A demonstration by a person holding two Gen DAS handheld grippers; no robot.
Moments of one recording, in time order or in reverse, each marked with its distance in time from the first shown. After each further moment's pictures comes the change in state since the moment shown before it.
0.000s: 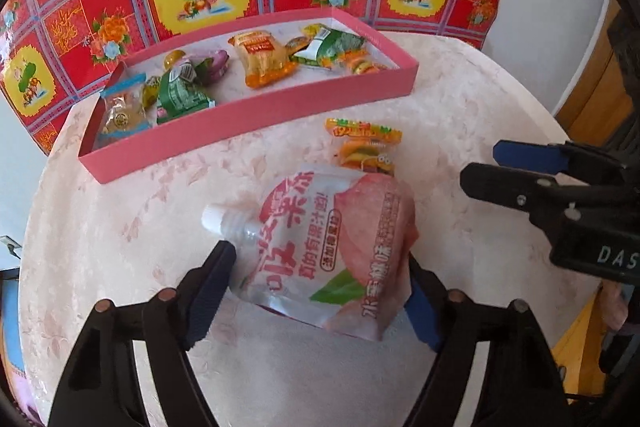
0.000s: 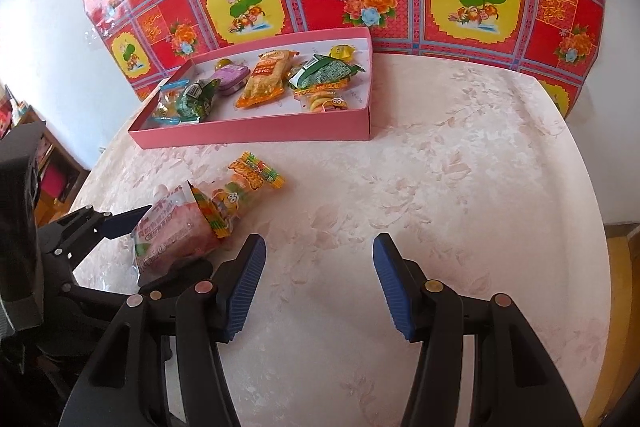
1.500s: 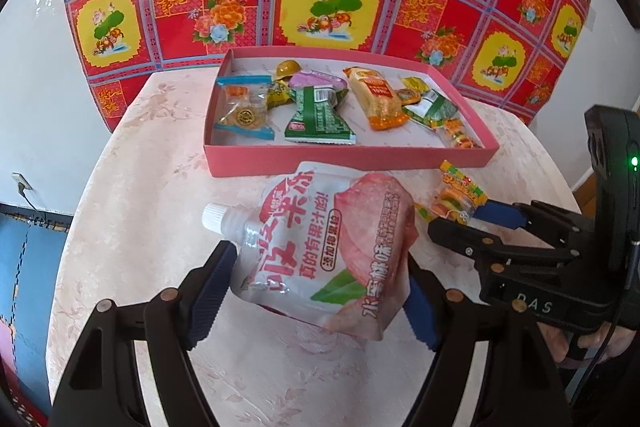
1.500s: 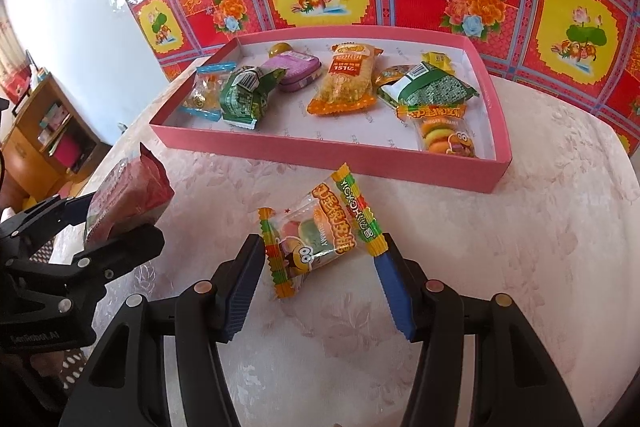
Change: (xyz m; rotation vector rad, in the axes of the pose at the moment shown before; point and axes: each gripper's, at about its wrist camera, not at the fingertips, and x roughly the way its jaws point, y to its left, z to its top) left arm -0.028 0.080 -0.002 -0.243 -0.068 0.048; right arm 0.053 0.058 0.034 -0.118 0.026 0.071
